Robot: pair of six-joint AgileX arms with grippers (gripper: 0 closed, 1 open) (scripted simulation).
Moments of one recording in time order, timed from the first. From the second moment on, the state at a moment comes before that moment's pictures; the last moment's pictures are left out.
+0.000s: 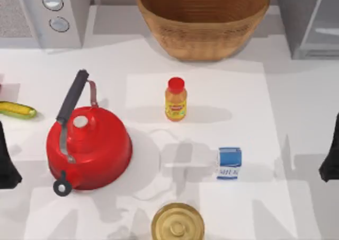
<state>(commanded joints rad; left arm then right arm) 0.00 0.00 0.00 0.00 0.00 0.00 0.64 0.54 0.02 0.51 0.65 0.01</state>
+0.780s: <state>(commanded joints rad) 0.00 0.00 0.00 0.00 0.00 0.00 0.92 0.77 0.02 0.72 0.93 0.02</state>
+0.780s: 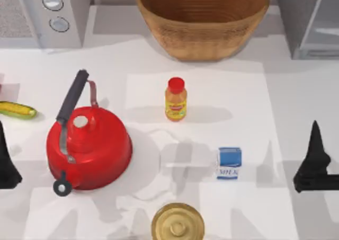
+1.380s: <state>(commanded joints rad) 0.00 0.00 0.00 0.00 0.00 0.00 1.04 1.30 0.30 0.37 0.94 0.43</state>
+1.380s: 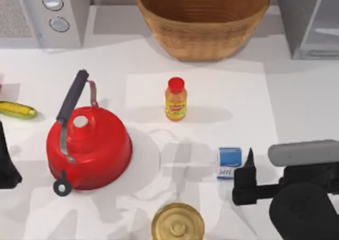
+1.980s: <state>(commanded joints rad) 0.00 0.00 0.00 0.00 0.00 0.00 1.12 1.65 0.60 0.12 0.92 0.82</state>
